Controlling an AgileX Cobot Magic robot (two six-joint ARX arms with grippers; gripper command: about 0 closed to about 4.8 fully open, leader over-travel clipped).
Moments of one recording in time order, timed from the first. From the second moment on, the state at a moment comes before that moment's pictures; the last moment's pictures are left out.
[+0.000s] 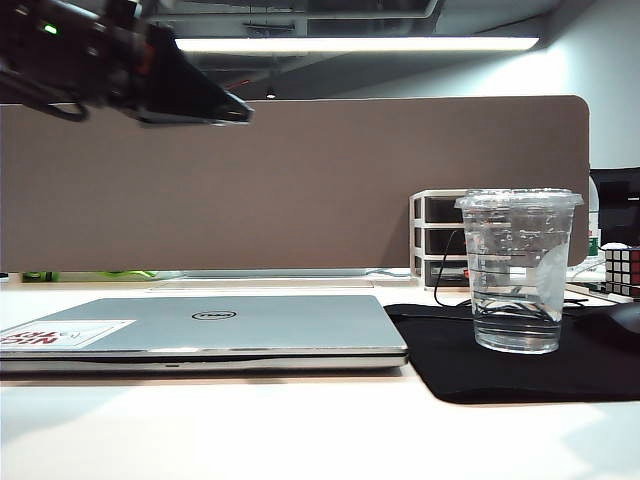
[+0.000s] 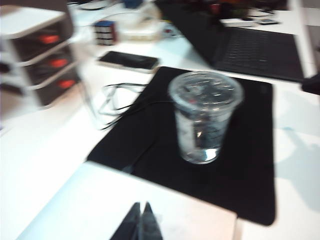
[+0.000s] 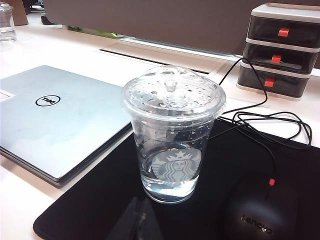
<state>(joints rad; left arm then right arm) -0.32 1.31 0.75 0.22 0.81 0.32 -0.03 0.00 0.01 -0.12 -0.50 -0.10</state>
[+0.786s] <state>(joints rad) -0.32 0.52 0.22 0.21 0.35 0.07 -0.03 0.00 0.01 -0.12 -0.51 -0.10</state>
